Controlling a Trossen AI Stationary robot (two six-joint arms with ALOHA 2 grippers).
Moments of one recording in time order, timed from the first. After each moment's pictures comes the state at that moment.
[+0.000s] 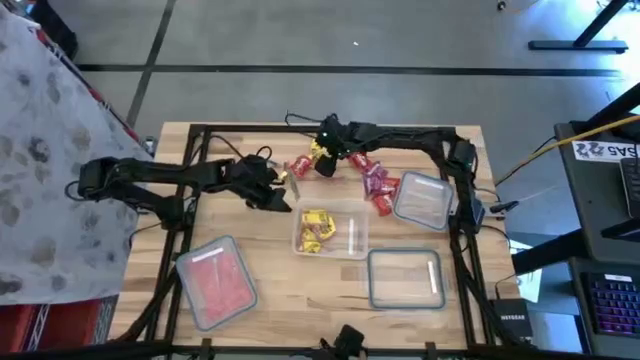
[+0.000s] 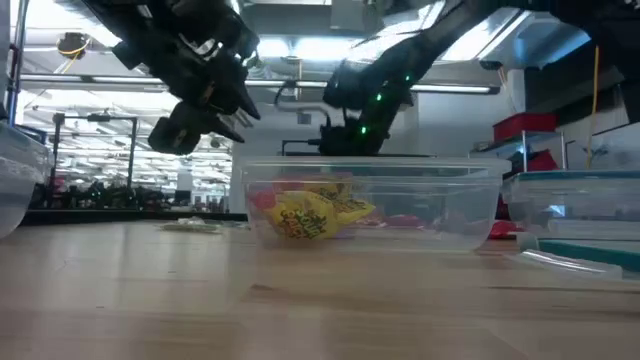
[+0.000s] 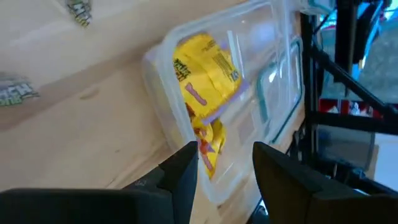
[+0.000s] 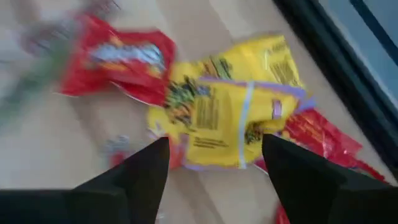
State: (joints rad) left arm 0.22 1.25 0.68 -0.14 0.33 -1.12; right arm -0.46 2.07 1.50 -0.50 0.08 0.04
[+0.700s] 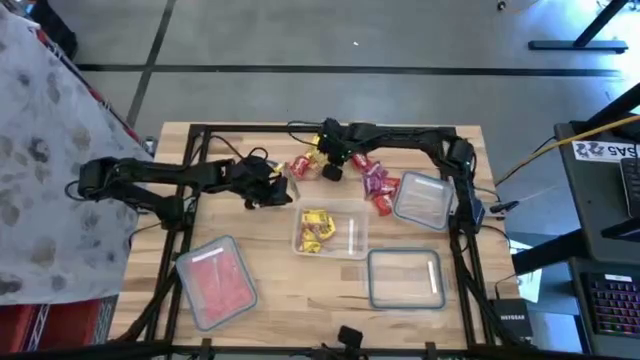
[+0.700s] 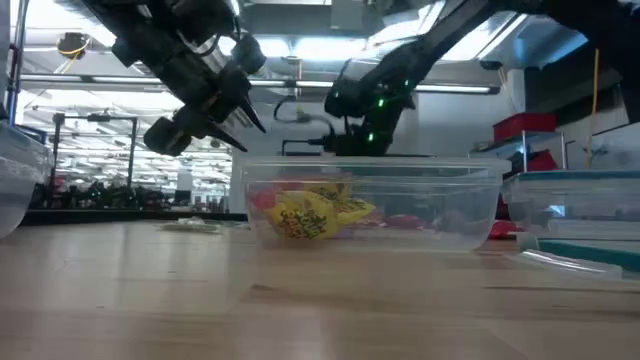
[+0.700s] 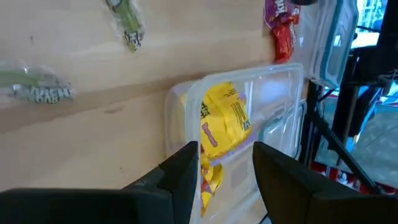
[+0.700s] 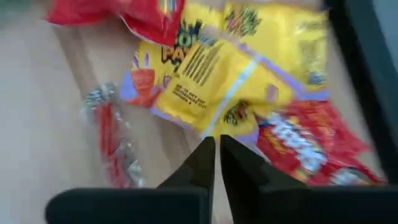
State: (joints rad) left arm 0.23 1.25 0.68 -0.14 0.16 -1.35; right arm -0.47 2.03 1.50 -0.58 0.04 -0.16
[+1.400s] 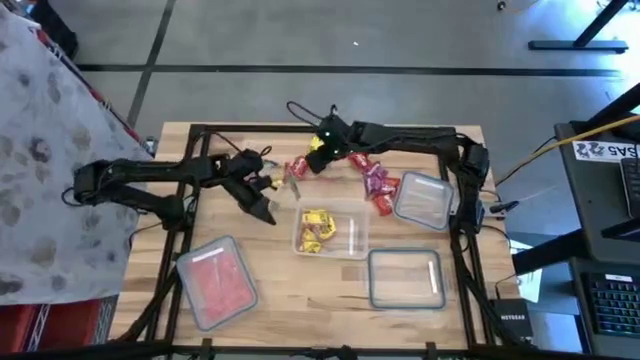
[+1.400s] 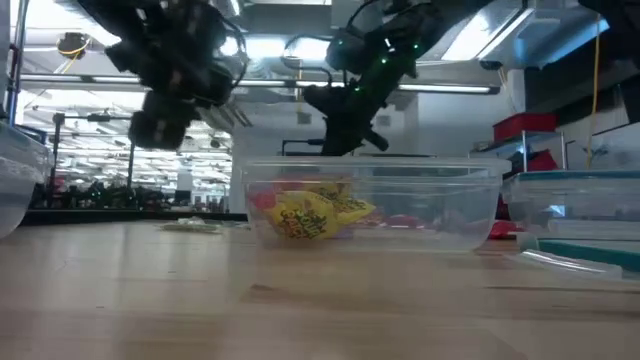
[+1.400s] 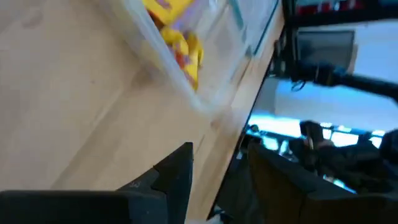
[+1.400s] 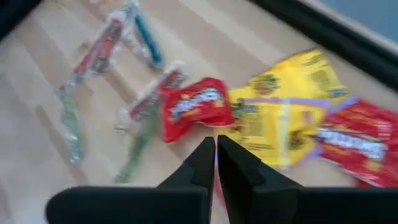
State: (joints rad) left arm 0.28 1.17 0.68 -0.36 0.70 -0.78; right arm -0.38 1.95 1.50 -0.42 -0.02 0.45
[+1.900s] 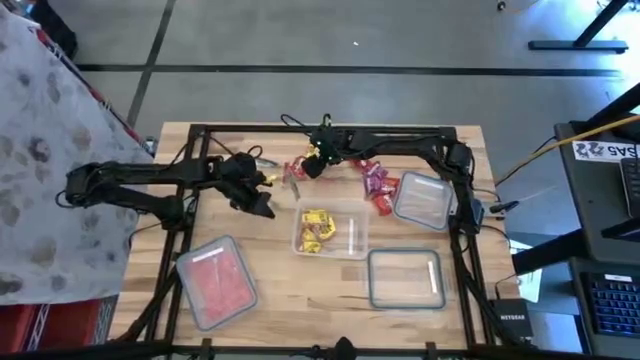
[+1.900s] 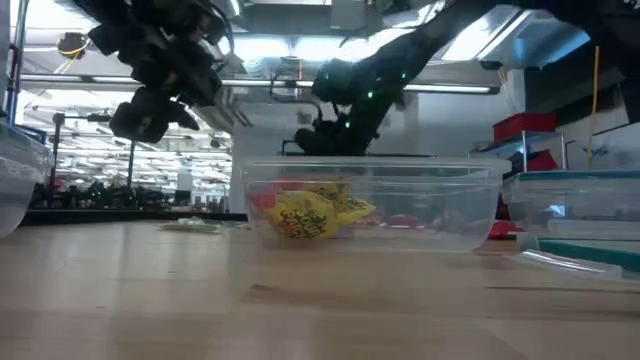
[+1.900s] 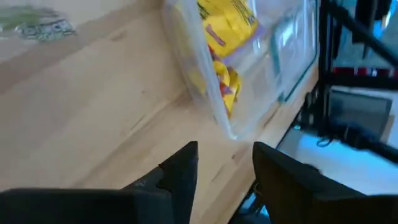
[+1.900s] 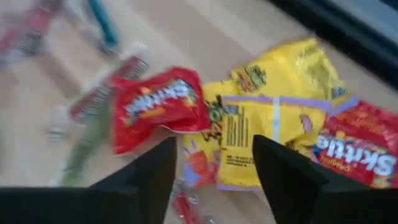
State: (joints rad) left arm 0.25 1.11 0.68 -0.41 0.46 -1.04; right arm -0.40 2.09 1.50 -0.38 0.09 0.41
